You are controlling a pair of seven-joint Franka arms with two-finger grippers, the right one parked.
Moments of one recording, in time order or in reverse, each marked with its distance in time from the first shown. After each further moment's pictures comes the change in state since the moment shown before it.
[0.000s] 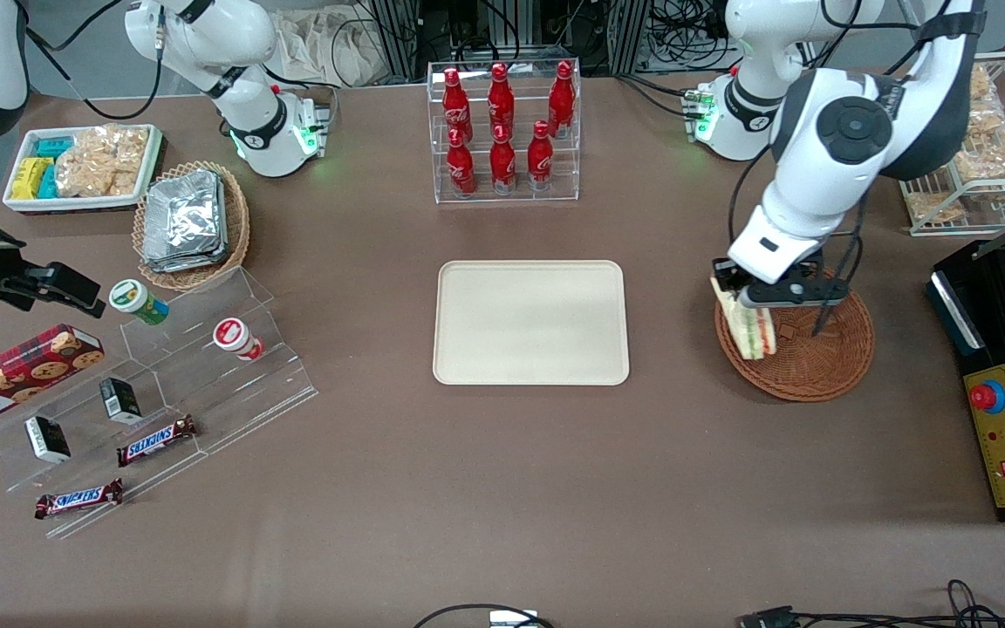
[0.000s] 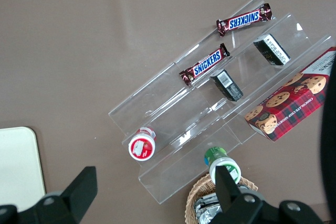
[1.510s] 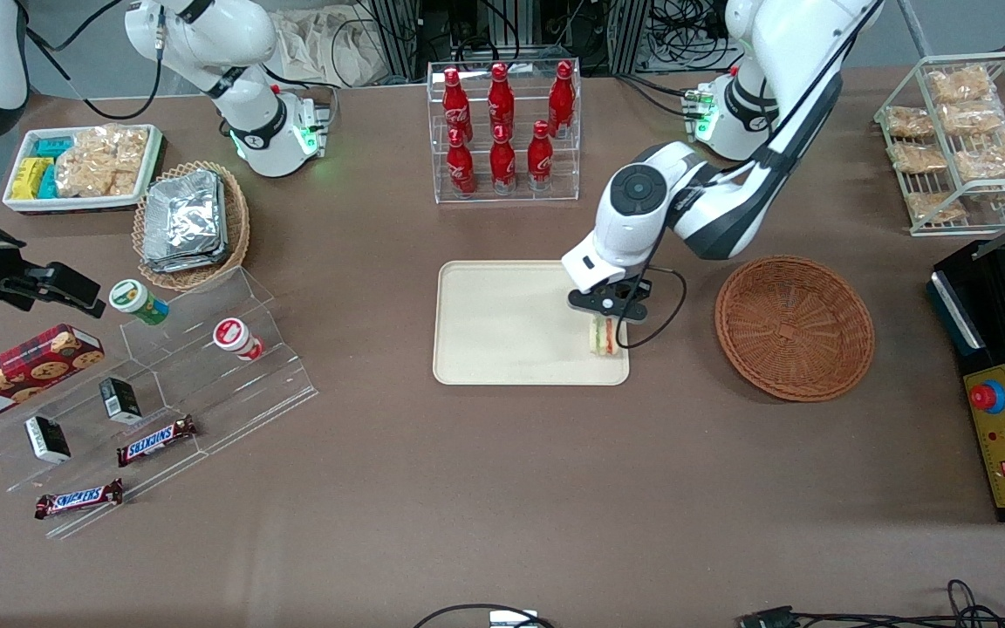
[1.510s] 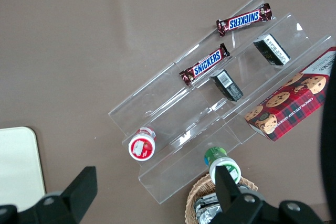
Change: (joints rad) arm -0.032 0.455 -0.312 0.035 0.318 0.246 -0.318
